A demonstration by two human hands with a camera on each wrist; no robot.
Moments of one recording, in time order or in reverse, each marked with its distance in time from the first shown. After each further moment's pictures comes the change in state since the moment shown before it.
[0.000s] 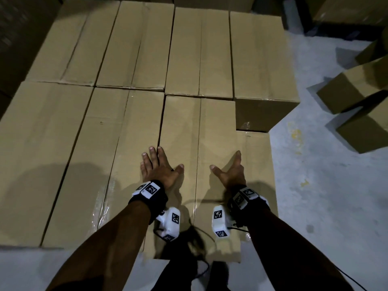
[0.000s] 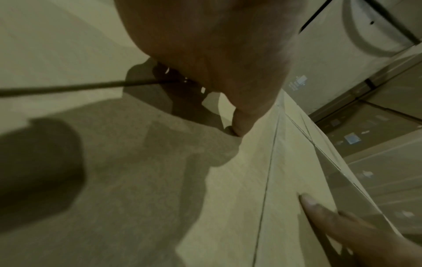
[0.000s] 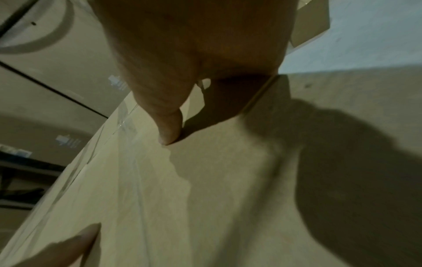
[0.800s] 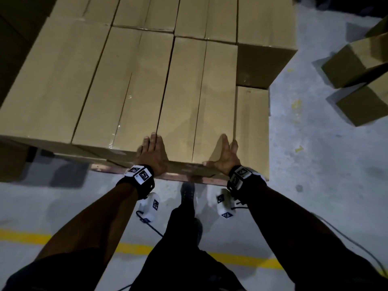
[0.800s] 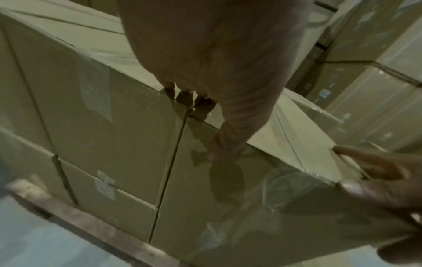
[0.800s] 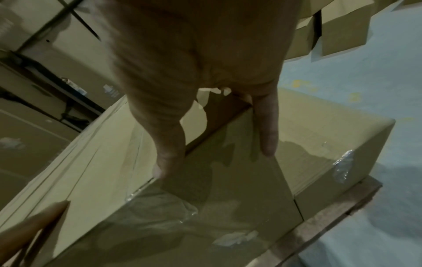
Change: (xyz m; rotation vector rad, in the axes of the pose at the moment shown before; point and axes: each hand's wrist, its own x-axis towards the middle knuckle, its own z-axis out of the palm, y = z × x) left_hand -0.169 -0.107 0.095 0.266 -0.055 0.146; right_hand -0.153 0.123 0.010 -0.346 -0.277 -0.164
